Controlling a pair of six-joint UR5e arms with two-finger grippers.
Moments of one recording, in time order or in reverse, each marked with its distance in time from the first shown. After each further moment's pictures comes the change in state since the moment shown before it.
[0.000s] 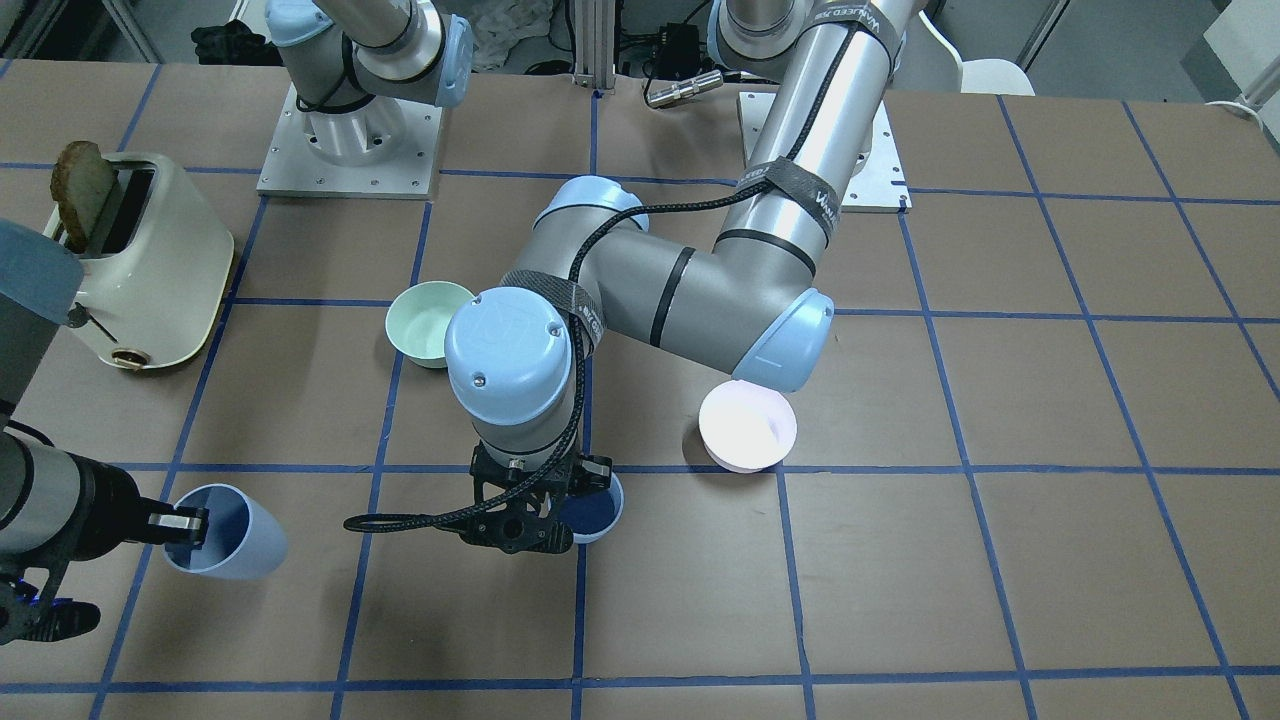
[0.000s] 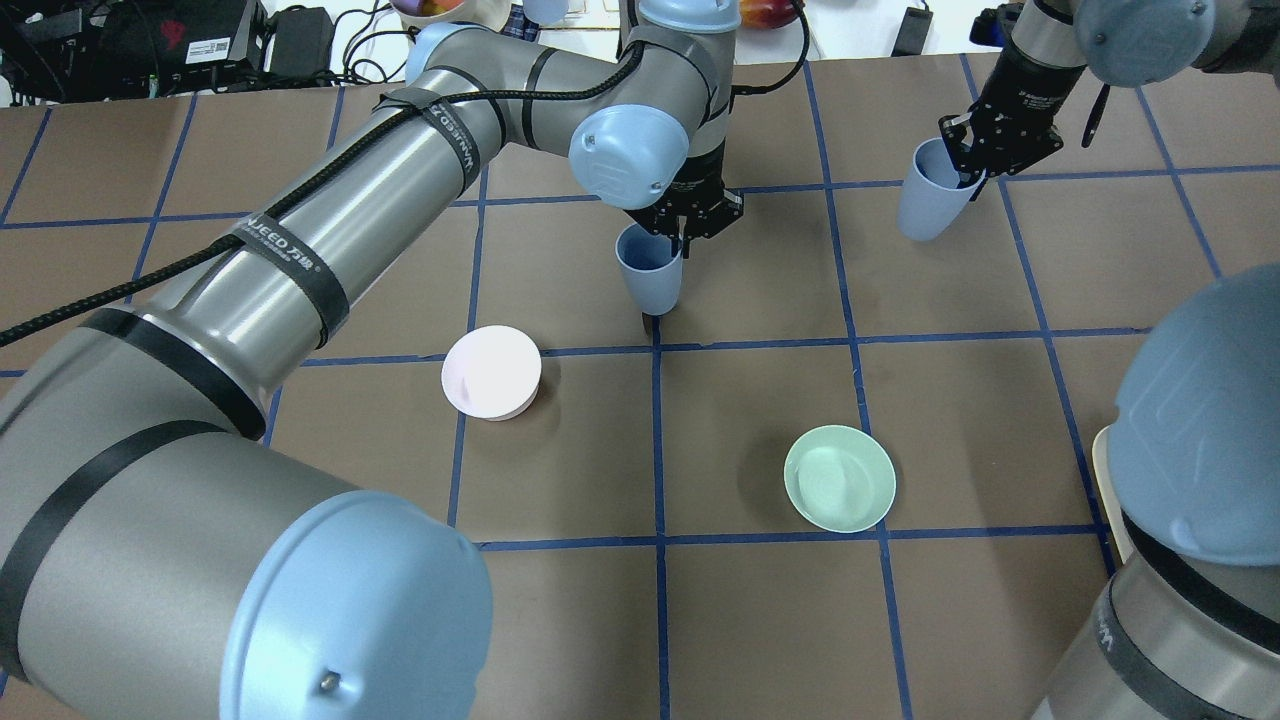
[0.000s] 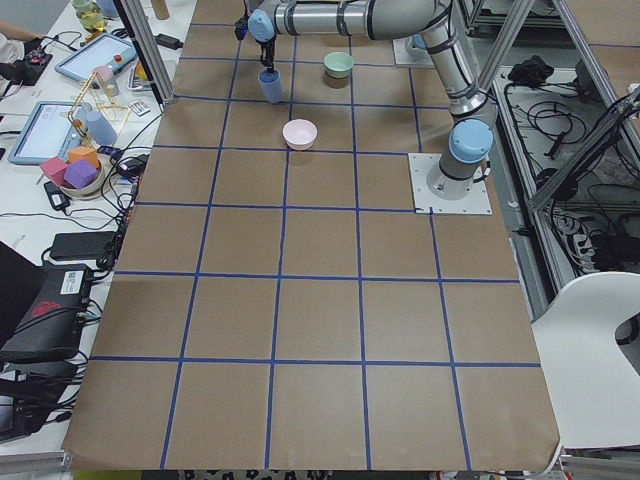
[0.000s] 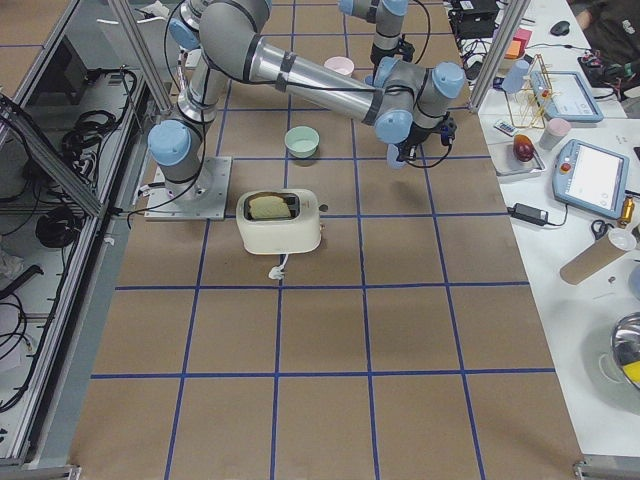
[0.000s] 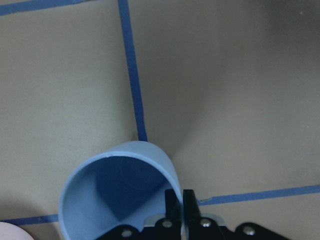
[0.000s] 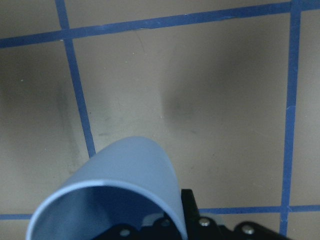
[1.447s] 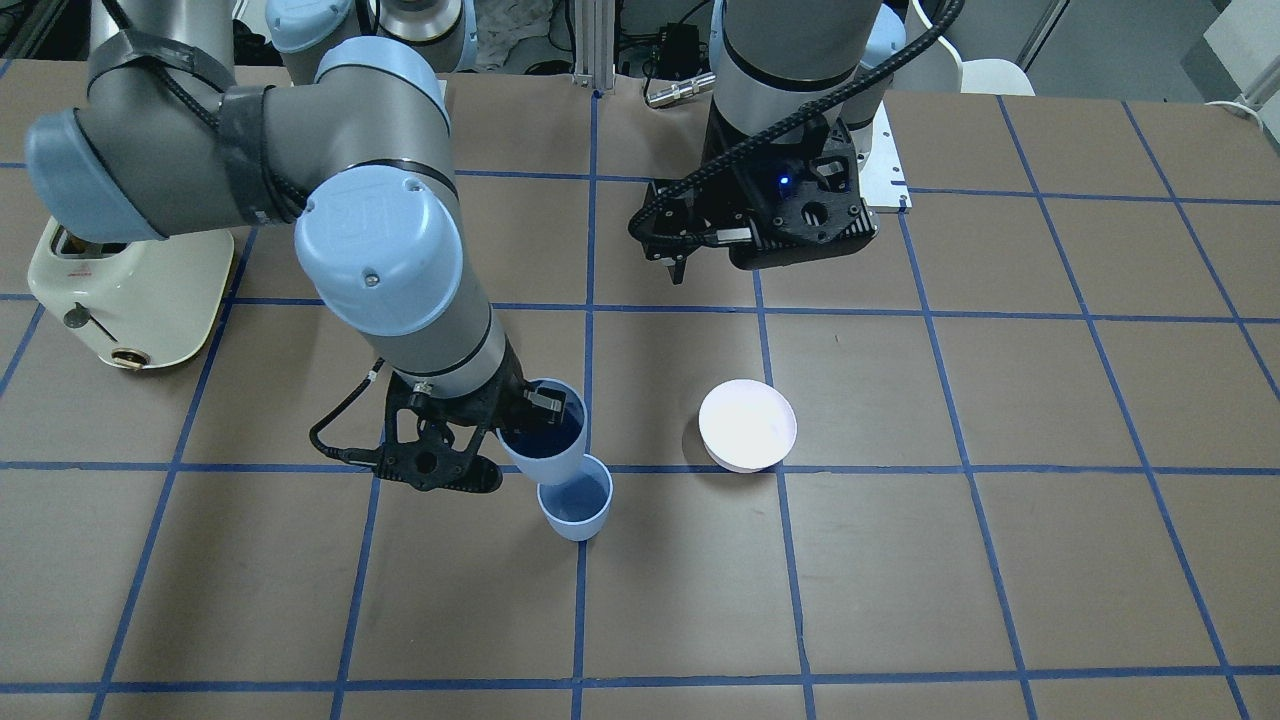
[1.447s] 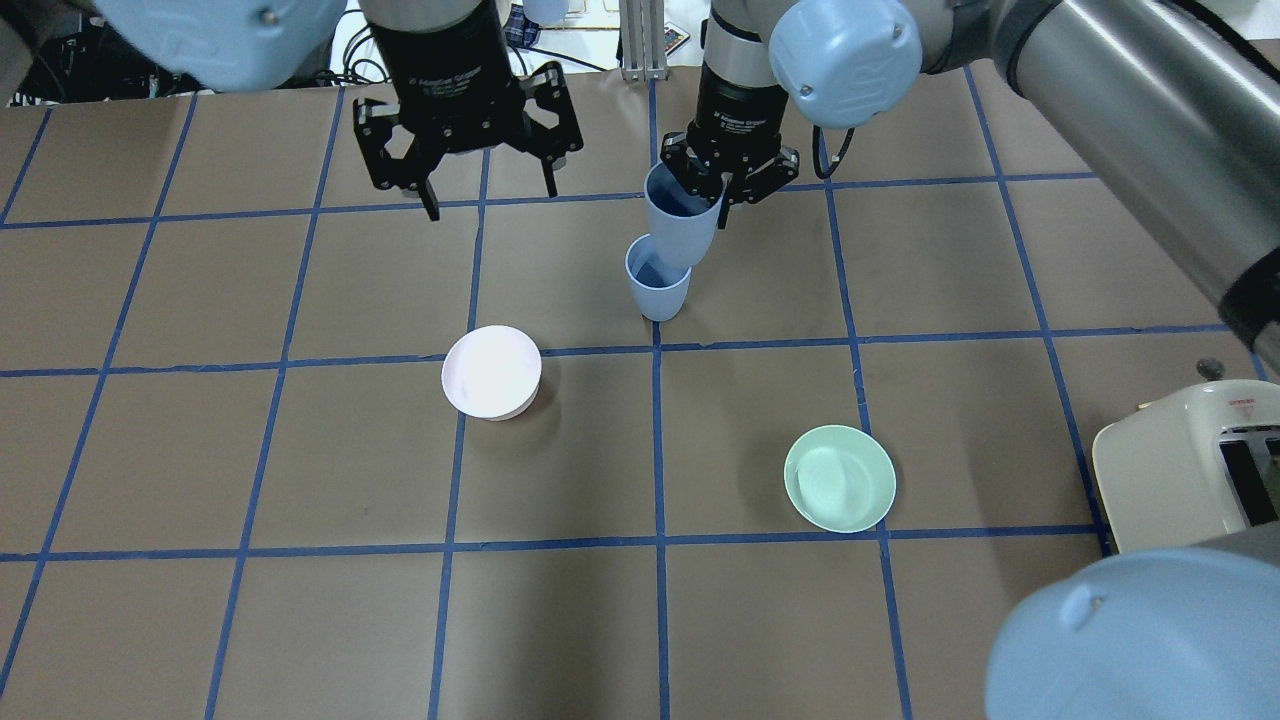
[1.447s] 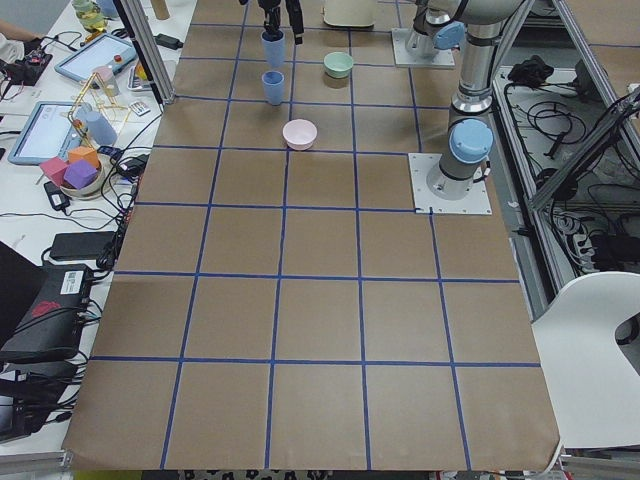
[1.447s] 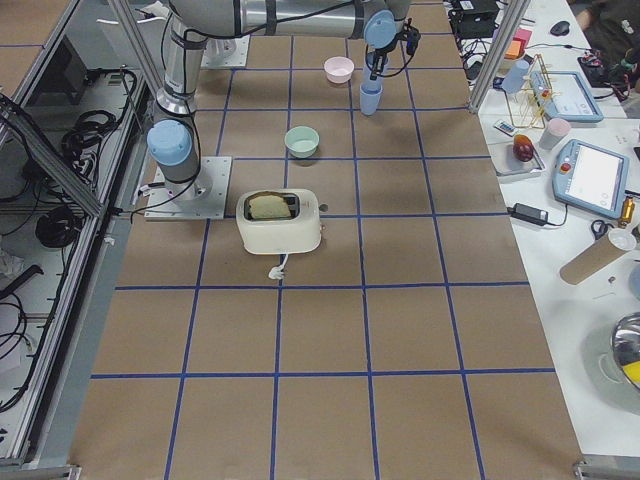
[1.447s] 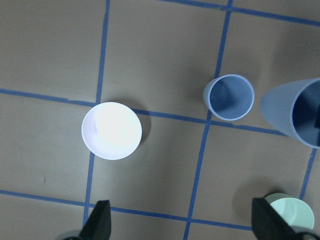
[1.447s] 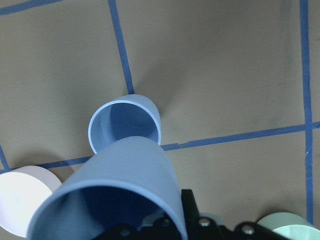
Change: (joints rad) left arm 0.193 0.527 -0.187 -0.367 -0.009 -0.103; right arm 0.444 -0.102 0.003 0.011 0.050 0.535
